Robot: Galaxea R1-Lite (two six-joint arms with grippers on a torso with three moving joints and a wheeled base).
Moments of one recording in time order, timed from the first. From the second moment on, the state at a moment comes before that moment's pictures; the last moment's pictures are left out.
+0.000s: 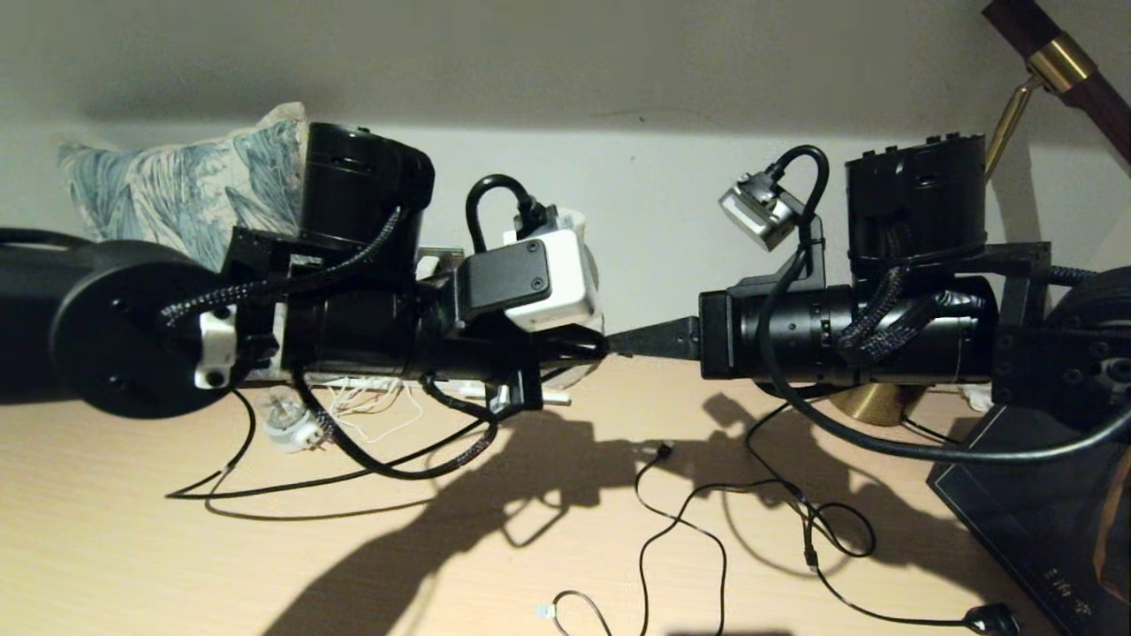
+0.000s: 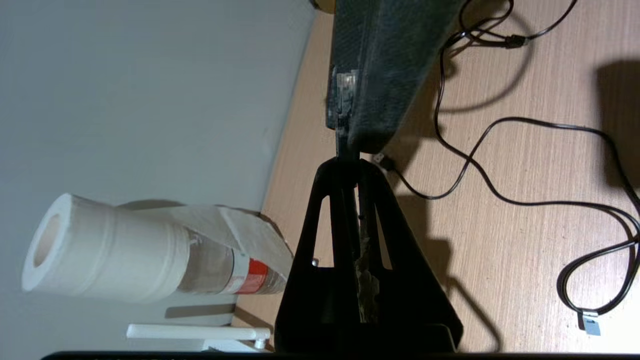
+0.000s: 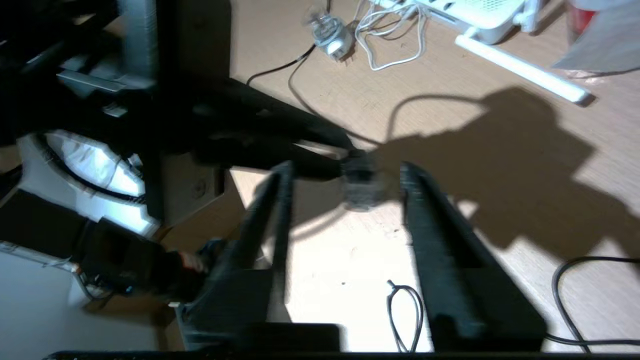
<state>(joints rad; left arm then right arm) -0.62 1.72 -1.33 -0.02 -0.39 0.96 0.61 1.70 -1.21 -0.18 0.48 0.39</state>
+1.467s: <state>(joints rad) -0.62 1.72 -1.30 -0.03 -0.39 0.96 0.61 1.70 -1.22 -0.18 0.48 0.40</state>
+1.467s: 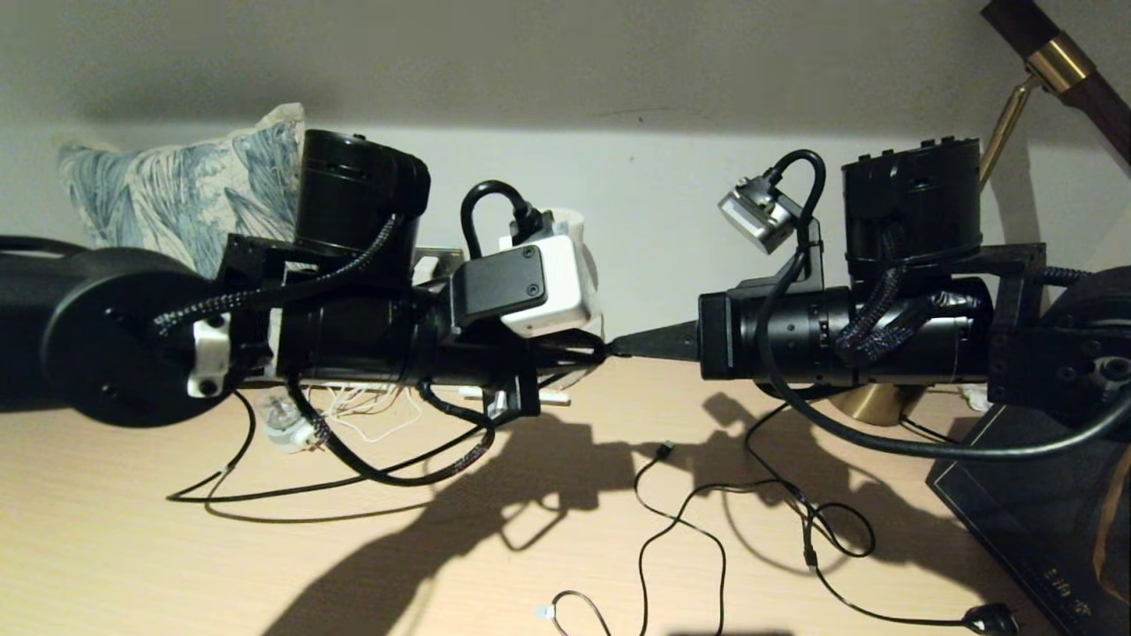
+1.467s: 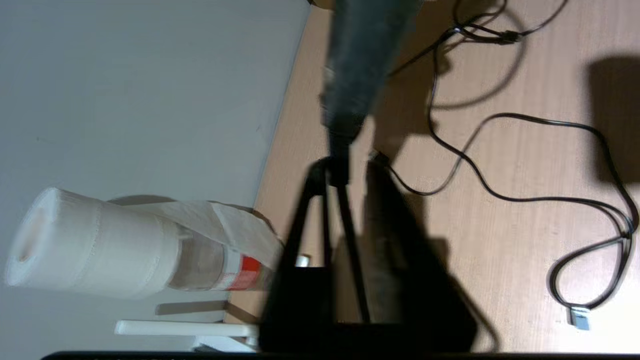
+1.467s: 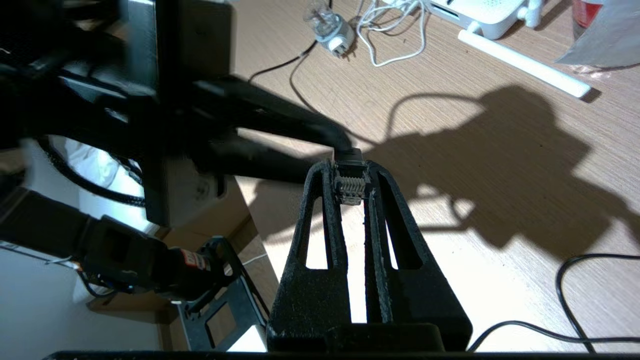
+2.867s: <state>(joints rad) -0.58 1.71 -1.09 -0.84 -0.61 1.20 0.43 1.75 -1.48 -0.16 0.85 1.34</state>
